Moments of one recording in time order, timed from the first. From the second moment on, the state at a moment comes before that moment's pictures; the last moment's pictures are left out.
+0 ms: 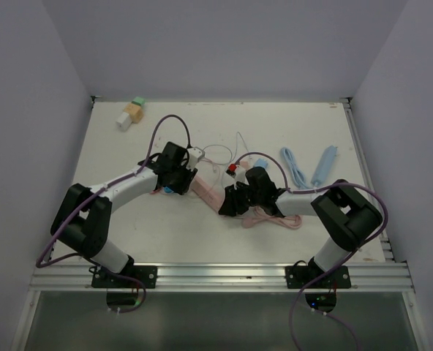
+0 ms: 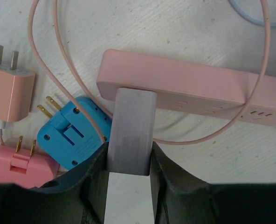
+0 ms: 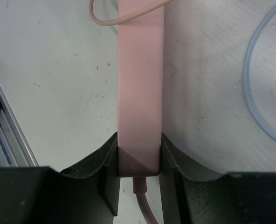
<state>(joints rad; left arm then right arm) -0.50 1.56 0.94 -0.40 0.06 0.08 0.67 1.66 0.64 0.31 -0.47 0.34</state>
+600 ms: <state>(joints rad) -0.52 1.41 0.91 -0.41 0.08 0.09 0.68 1.28 0.72 0.03 -0.38 0.31</state>
